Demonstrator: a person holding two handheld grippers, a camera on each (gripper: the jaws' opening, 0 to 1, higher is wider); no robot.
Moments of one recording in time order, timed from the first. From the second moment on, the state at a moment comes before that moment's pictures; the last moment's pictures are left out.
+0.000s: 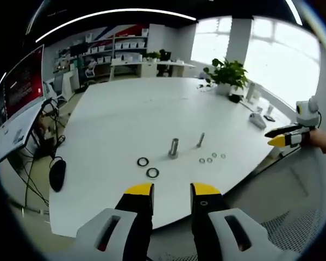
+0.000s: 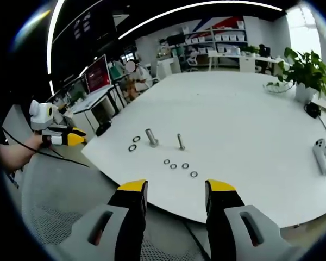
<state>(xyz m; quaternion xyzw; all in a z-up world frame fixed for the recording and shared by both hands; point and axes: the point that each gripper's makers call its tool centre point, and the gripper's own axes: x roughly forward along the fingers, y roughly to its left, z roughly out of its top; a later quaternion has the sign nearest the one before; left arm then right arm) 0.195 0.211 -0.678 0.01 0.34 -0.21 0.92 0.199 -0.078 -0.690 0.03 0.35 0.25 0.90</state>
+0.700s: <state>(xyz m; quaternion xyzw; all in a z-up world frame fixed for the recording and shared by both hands) 0.193 0.211 -0.683 0.02 0.35 -0.21 0.91 0.199 -0.078 -0.690 0.04 0.35 0.25 0.90</state>
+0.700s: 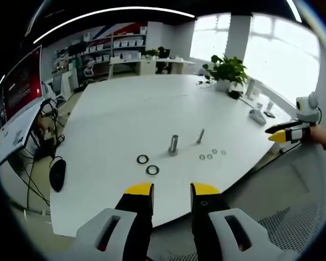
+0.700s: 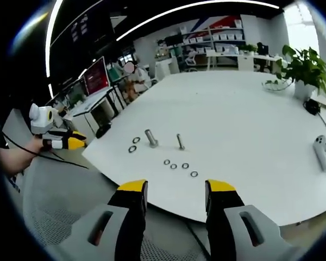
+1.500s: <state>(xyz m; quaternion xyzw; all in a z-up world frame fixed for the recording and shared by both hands) 0.192 0.211 -0.683 0.02 0.35 -0.21 0.91 0.198 -0.077 -0.692 0.04 0.35 0.25 0.90</state>
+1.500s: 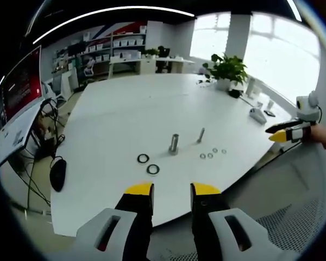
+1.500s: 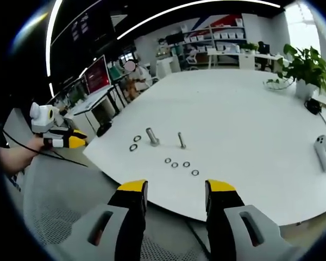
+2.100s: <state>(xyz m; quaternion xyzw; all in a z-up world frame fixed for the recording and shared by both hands) 0.191 0.211 -0.686 0.03 0.36 -0.21 0.91 0.194 -0.072 -0.693 0.04 0.36 0.27 0.89</state>
